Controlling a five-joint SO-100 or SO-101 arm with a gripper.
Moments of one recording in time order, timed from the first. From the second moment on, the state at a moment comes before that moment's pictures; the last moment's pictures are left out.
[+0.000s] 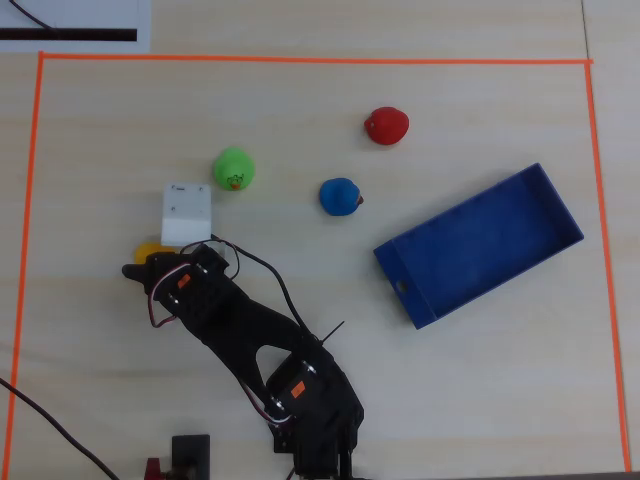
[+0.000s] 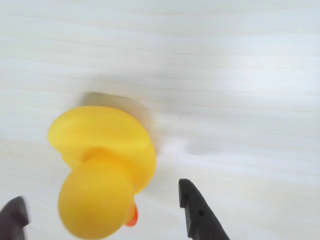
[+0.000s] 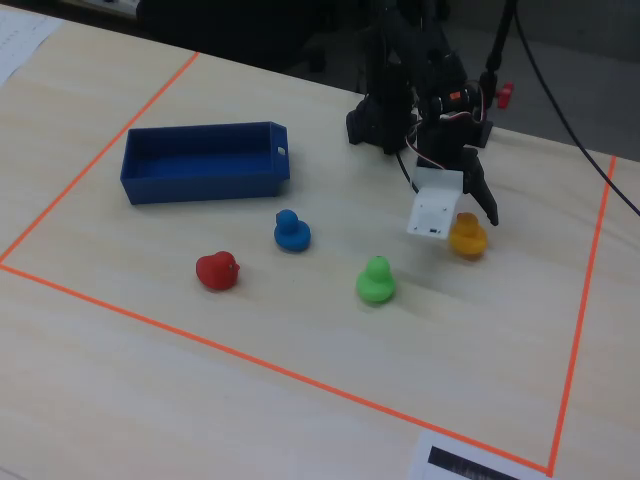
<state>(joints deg) -42.8 104.4 130.6 41.9 -39.2</state>
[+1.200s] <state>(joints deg) -12.5 126.5 98.1 76.8 -54.7</state>
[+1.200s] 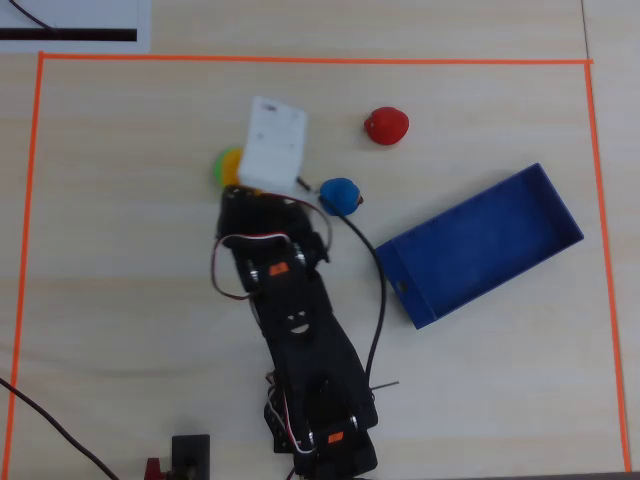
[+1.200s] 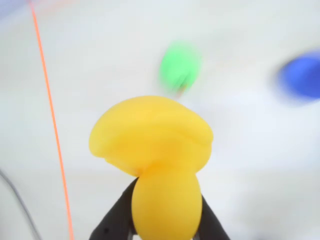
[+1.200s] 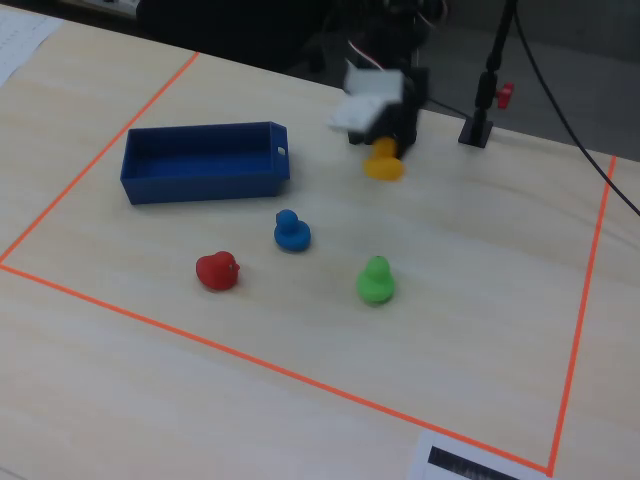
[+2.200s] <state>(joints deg) 53.5 115.5 134.7 24.2 -93.8</state>
